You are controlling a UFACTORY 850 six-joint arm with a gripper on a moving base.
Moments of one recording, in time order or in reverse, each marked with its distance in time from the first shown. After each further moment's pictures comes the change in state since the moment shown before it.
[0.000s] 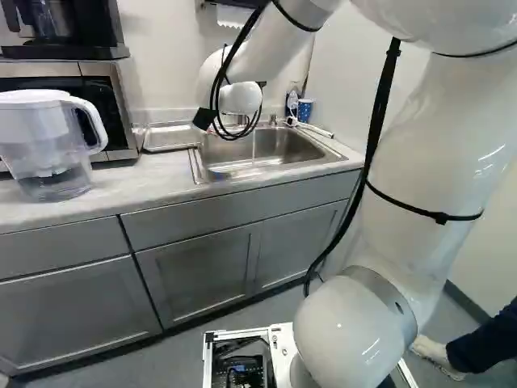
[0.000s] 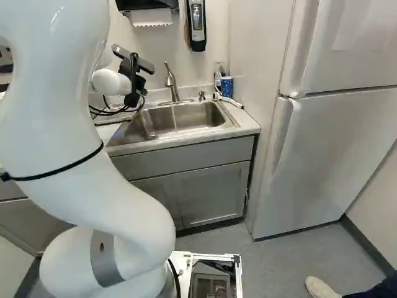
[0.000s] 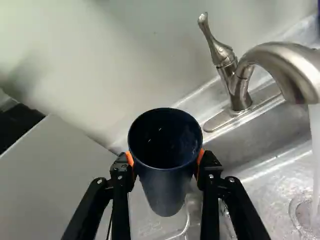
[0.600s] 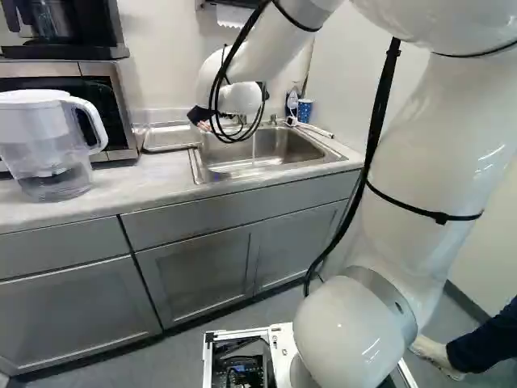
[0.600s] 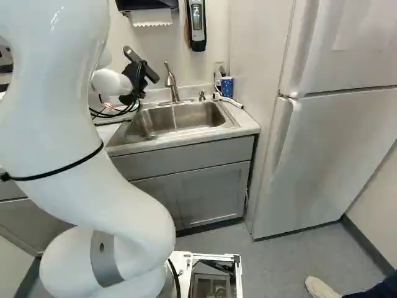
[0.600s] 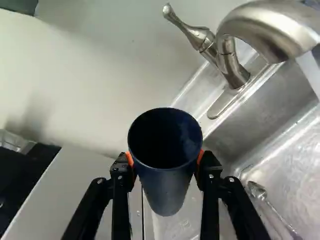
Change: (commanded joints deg) arm 0.0 0.0 0.0 0.0 0.0 18.1
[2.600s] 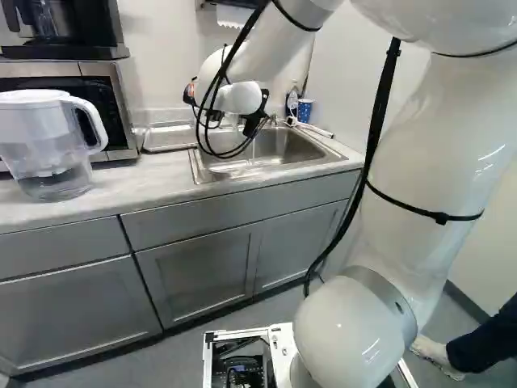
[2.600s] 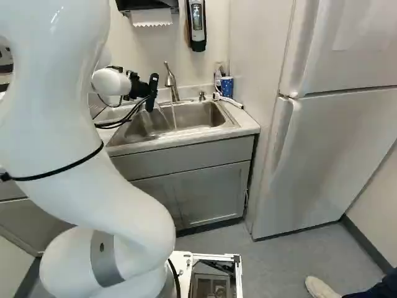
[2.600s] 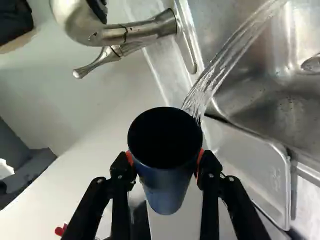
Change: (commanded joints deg) arm 0.0 0.0 0.0 0.0 0.0 60.2
